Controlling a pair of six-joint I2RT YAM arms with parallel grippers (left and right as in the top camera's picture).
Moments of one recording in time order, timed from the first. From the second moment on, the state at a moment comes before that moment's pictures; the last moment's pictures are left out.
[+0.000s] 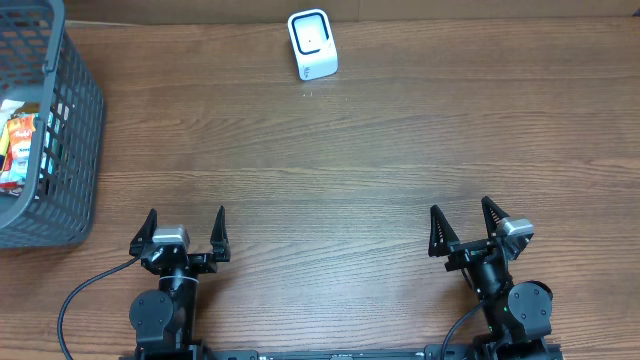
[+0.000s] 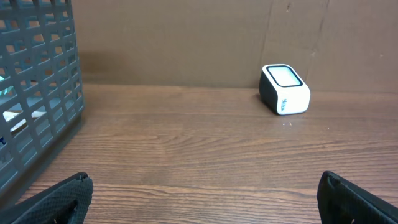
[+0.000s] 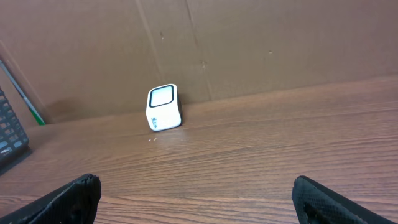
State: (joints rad) left arm 0.07 0.01 0.01 -0.07 0.06 -0.04; right arm 0.17 0.01 0.02 -0.03 -0.06 0.26
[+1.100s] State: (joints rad) left arm 0.07 0.09 0.58 -0.13 0.21 -0.02; right arm 0.17 0.01 0.02 -0.03 -0.06 0.26
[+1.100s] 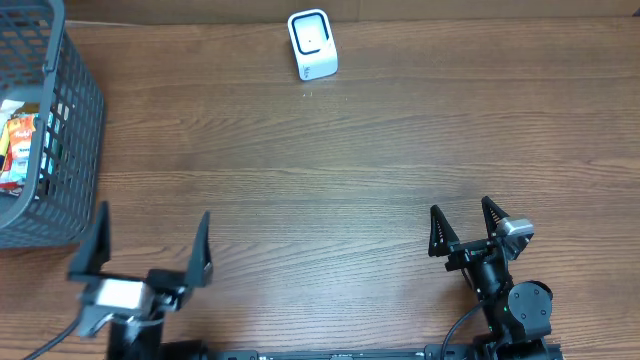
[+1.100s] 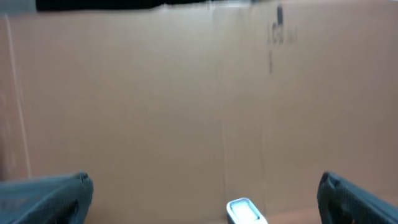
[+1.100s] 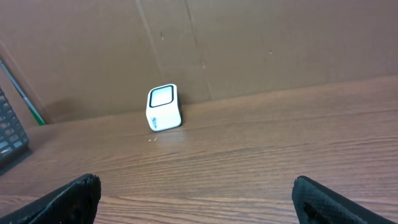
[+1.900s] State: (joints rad) left arm 0.07 1.42 2.16 -1.47 0.17 0.07; right arm 0.17 0.01 0.02 -0.03 -0.06 0.26
